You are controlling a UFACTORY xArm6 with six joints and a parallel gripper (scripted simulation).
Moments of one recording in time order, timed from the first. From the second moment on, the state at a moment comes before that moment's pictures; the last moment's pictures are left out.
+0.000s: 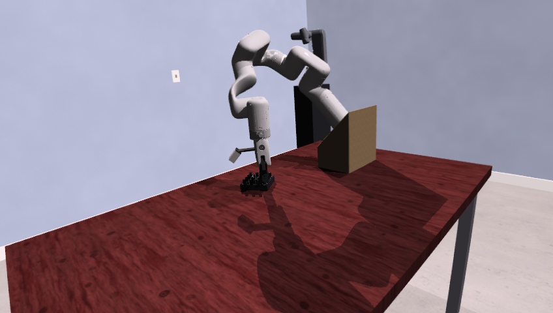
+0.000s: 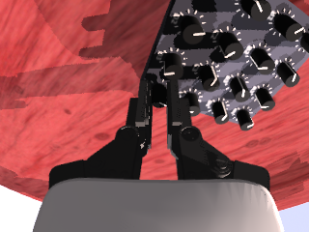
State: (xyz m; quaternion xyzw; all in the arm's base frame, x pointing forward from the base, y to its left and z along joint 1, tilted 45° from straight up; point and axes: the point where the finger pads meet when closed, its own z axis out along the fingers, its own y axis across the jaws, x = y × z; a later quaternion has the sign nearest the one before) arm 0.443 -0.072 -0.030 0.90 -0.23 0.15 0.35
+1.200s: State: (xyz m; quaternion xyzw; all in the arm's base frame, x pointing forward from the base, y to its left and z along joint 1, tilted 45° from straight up) arm 0.442 -0.072 -0.030 0.83 -0.40 0.22 0.31
